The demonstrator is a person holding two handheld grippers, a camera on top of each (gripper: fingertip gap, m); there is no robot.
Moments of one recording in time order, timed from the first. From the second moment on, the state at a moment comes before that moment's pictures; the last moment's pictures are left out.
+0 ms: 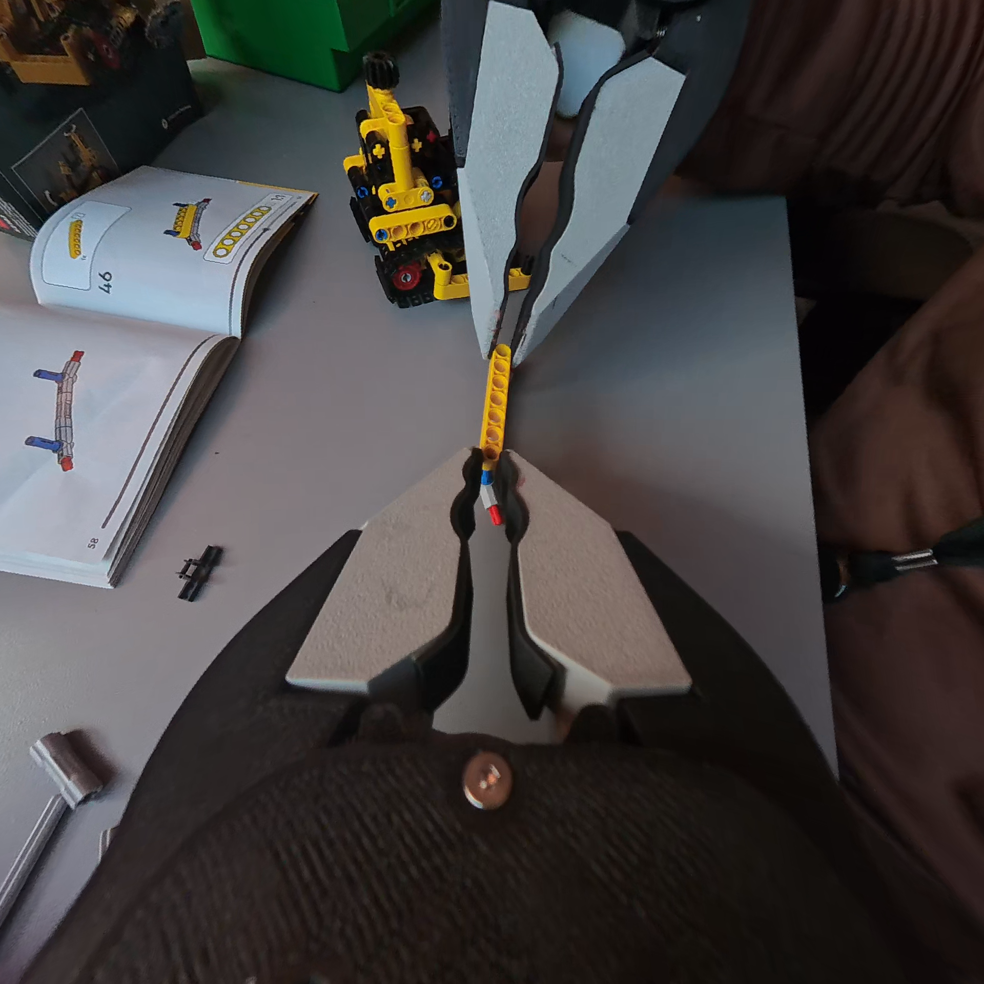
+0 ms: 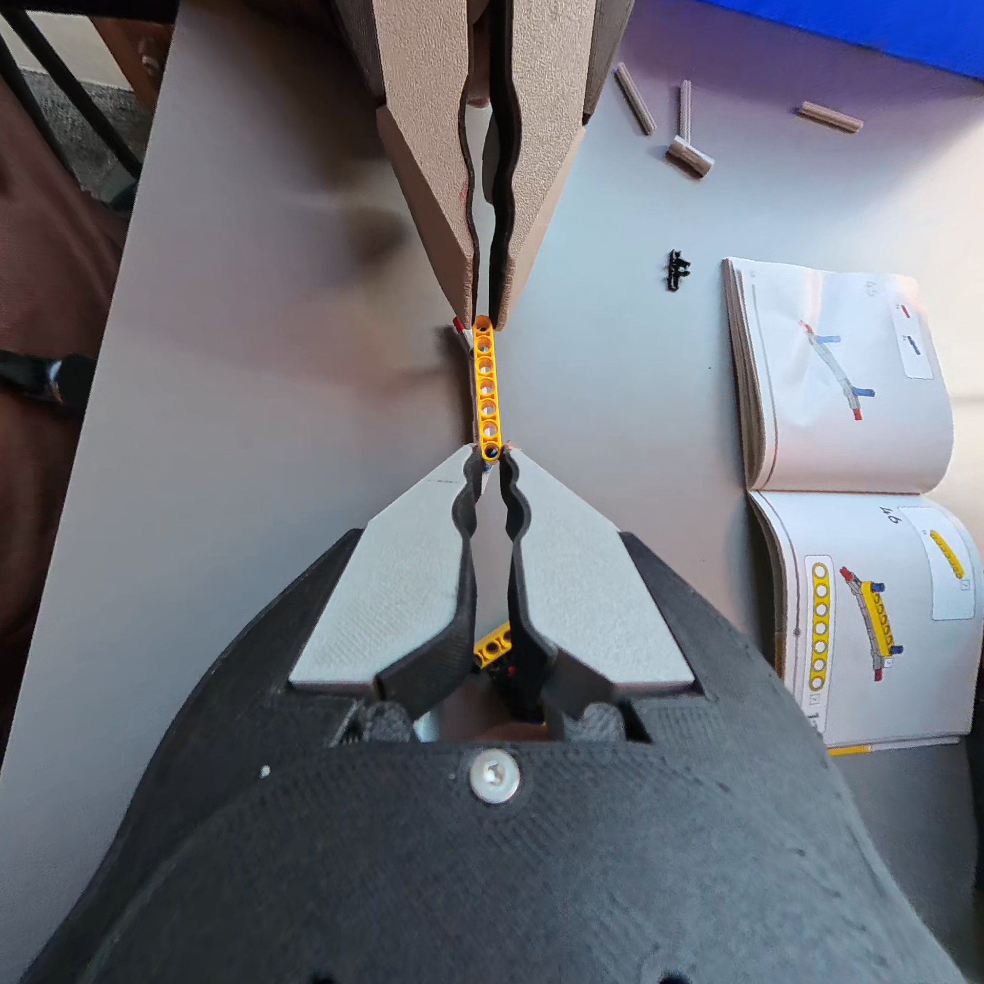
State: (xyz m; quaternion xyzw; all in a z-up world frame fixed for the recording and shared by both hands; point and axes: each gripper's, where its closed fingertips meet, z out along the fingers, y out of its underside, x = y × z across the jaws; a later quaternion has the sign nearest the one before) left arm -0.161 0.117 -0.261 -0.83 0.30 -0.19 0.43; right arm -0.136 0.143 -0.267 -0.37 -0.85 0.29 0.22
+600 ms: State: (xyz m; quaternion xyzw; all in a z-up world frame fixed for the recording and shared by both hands) left arm -0.162 0.115 -0.267 -0.84 0.29 -0.20 0.41; right arm -0.136 0.146 -0.264 -0.38 -0.84 0.31 0.24
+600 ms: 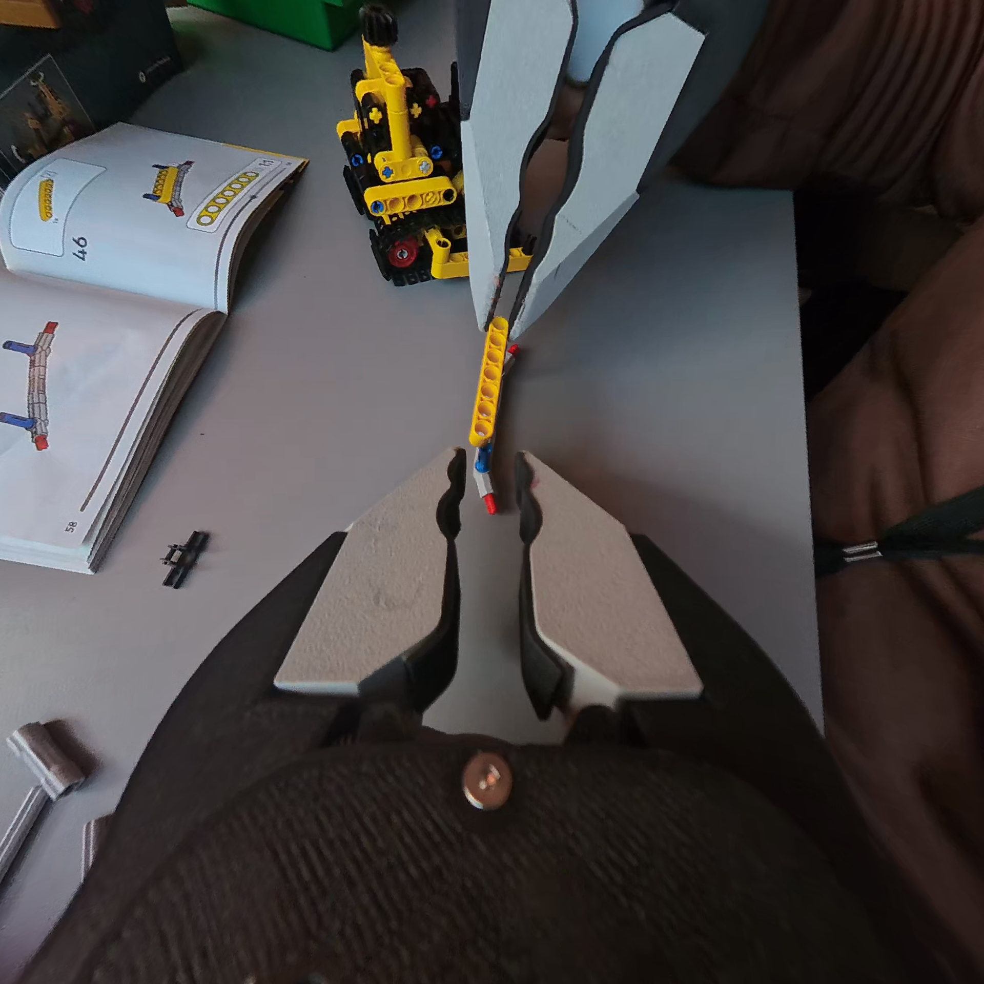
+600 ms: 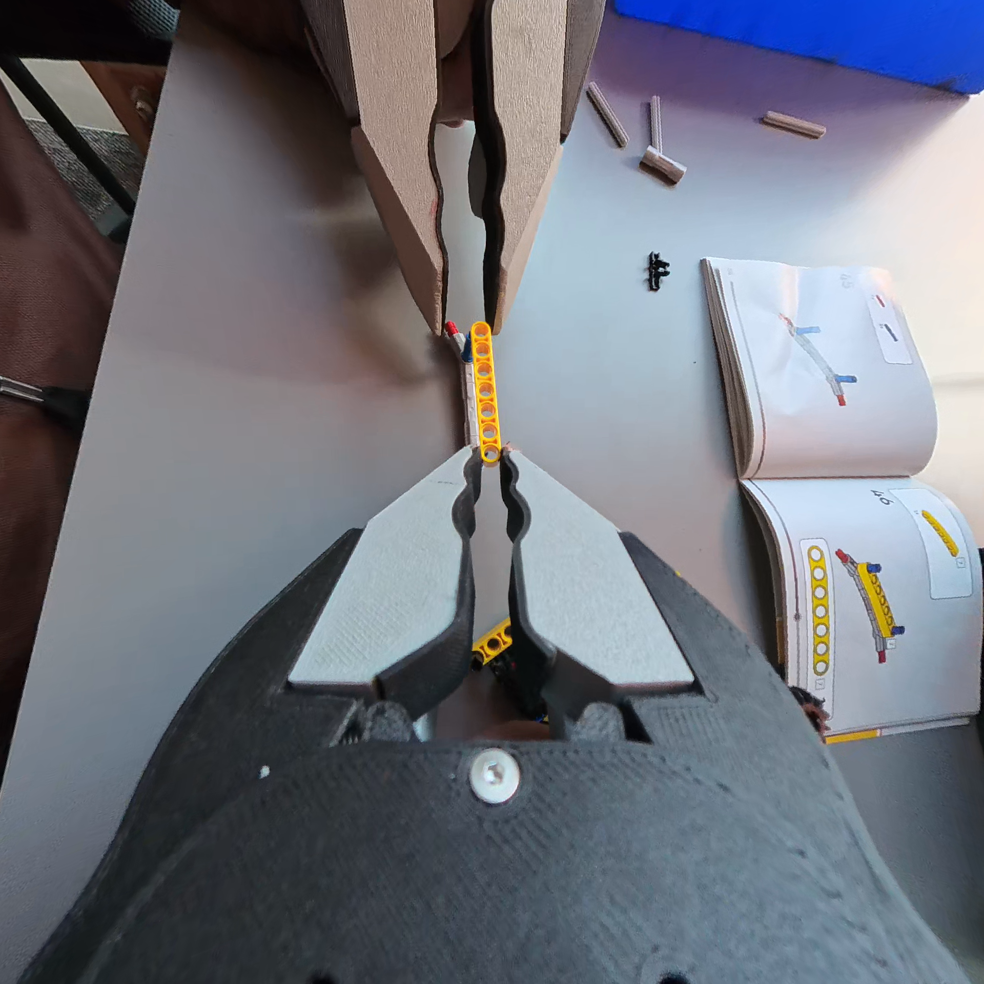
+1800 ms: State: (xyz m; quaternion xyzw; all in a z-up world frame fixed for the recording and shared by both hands) left arm -0.158 0.118 -0.261 -0.83 0.30 -0.18 0.44; right arm -0.137 0.141 -0.265 -0.39 -0.84 0.32 0.22
